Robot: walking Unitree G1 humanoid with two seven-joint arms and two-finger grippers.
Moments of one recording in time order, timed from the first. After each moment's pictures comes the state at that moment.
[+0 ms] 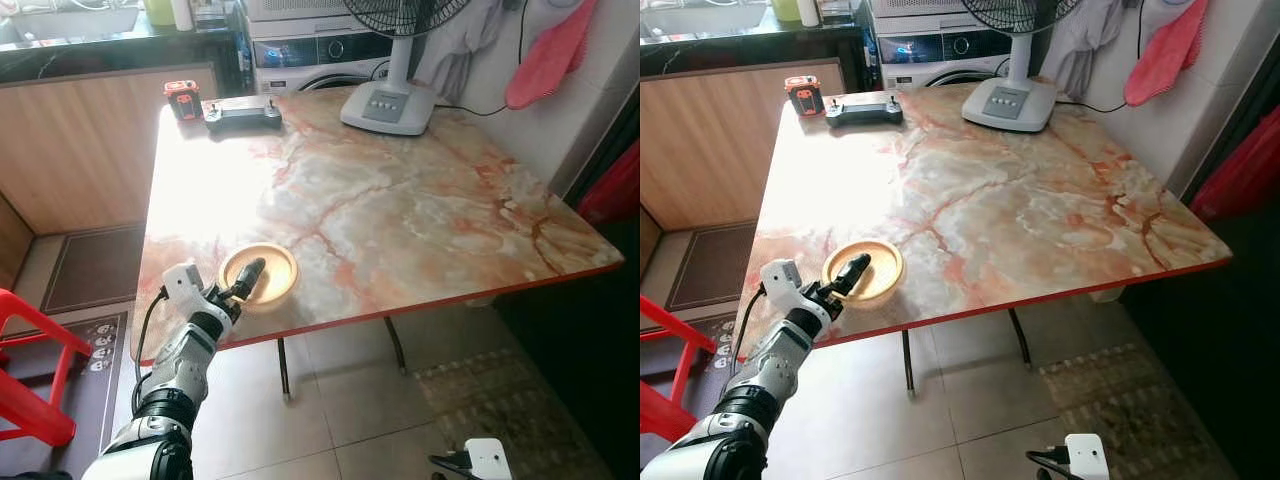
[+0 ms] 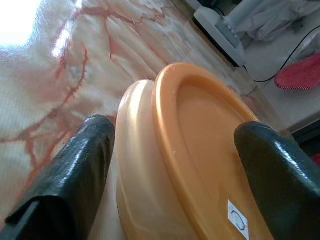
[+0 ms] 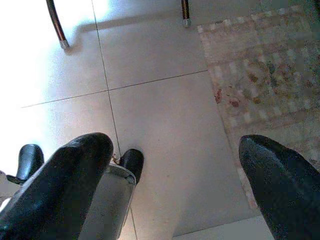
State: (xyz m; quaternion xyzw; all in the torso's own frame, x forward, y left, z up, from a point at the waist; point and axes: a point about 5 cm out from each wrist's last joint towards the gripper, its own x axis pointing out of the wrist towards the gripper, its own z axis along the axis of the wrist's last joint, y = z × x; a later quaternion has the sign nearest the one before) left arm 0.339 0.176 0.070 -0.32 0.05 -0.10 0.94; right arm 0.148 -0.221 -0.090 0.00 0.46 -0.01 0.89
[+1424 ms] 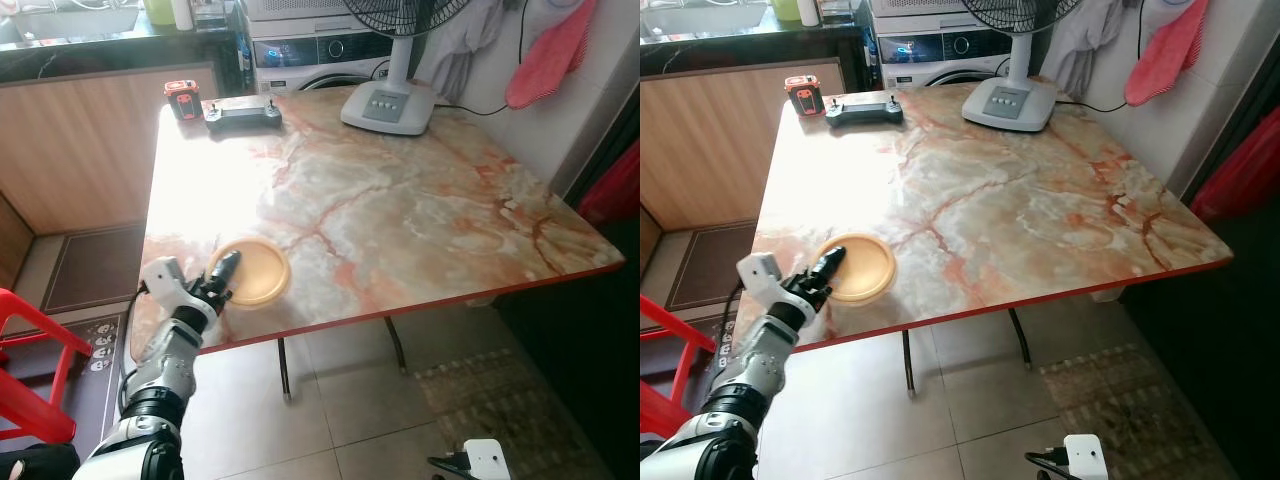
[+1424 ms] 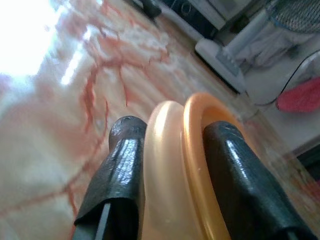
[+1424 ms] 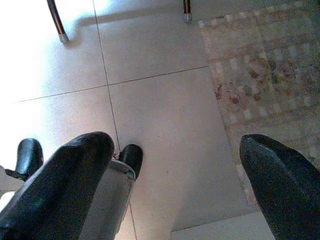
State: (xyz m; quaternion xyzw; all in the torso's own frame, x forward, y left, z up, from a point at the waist) left arm 0.341 0.199 0.087 -0.30 0.00 -0.08 0.95; right arm 0.147 -0.221 -0.091 -0.01 0.47 -0.01 0.88
